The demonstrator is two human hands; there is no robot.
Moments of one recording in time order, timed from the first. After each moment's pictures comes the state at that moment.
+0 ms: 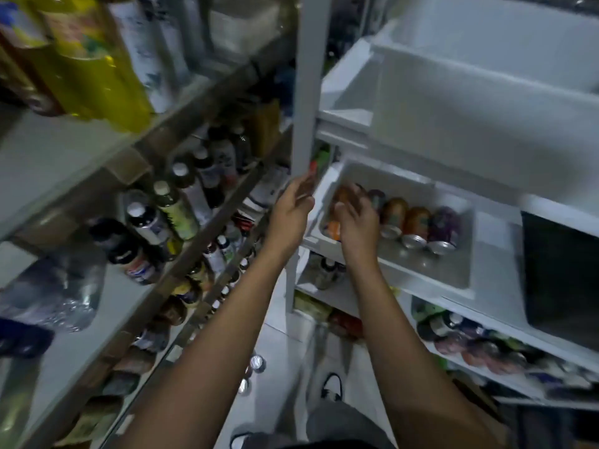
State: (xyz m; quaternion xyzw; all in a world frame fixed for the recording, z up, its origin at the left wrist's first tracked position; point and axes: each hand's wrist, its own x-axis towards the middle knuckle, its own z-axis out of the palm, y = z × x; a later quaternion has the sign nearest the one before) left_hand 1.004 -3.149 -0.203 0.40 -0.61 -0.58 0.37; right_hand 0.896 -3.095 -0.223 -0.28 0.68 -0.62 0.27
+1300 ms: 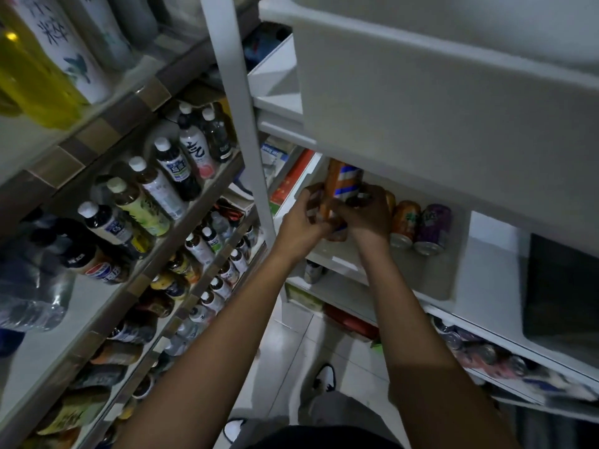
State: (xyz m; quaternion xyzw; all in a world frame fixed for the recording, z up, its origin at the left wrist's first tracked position) left_hand 0.908 -3.142 -0.250 0.43 -0.63 -0.59 0.28; right_hand 0.773 -3.108 -0.258 -0.30 0.76 -0.50 0.29
